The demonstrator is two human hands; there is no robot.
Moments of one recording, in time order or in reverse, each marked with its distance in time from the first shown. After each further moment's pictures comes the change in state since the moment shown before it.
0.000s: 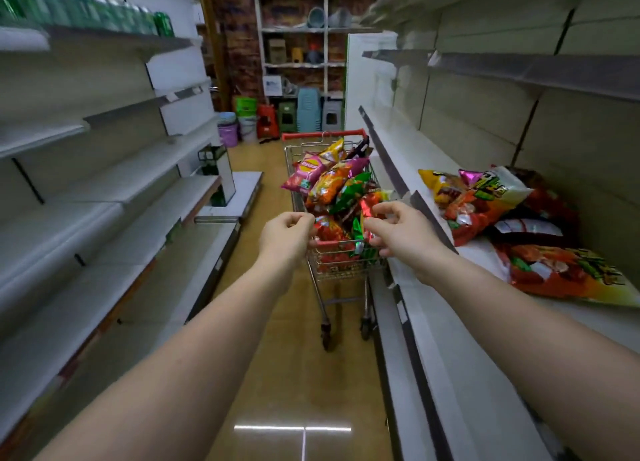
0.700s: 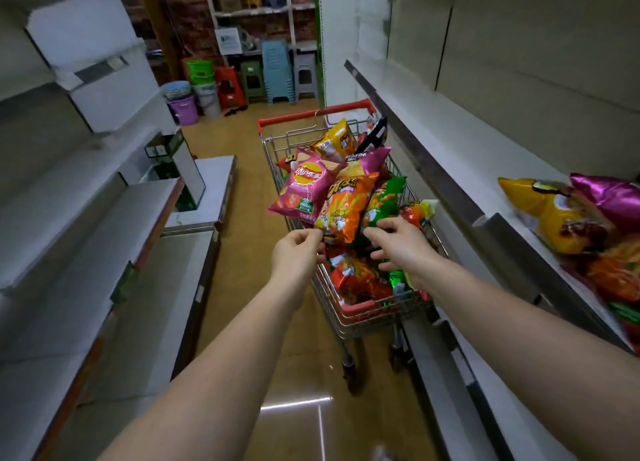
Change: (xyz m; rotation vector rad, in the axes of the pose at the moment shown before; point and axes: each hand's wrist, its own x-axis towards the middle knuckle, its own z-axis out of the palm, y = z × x) left_hand 0.393 -0.076 0.043 0.042 -0.128 -0.196; right_hand 0.374 0.067 0.118 0.080 0.028 0.359
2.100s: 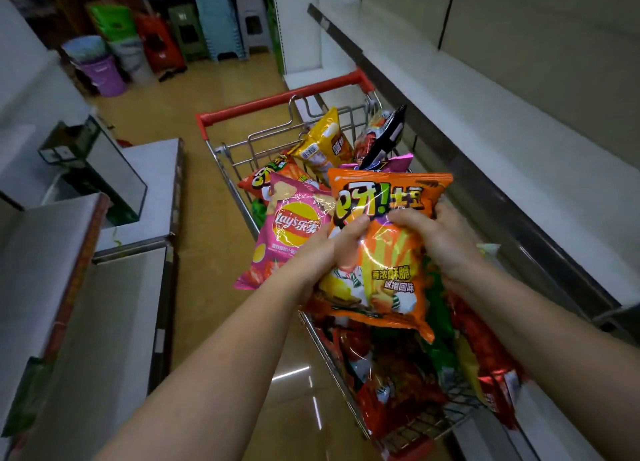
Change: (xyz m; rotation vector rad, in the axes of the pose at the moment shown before) left_hand 0.318 0.015 0.063 0.129 -0.572 -0.290; right_hand 0.270 -0.032 0.013 0.283 0.271 0.060
